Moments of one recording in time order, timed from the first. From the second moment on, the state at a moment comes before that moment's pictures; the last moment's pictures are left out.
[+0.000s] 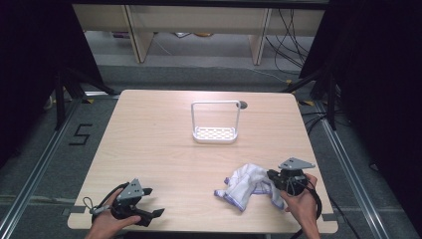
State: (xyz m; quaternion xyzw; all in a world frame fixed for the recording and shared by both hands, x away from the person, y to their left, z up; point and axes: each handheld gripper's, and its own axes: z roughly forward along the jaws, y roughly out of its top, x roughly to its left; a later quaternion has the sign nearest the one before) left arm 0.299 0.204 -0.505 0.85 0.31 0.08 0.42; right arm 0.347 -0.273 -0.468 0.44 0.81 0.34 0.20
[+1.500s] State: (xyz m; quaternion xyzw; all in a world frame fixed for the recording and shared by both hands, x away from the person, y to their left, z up) left arm 0.314 0.147 -0.506 0.87 0.25 0.07 0.42; right arm 0.306 -0.188 -0.476 0.44 0.83 0.27 0.19
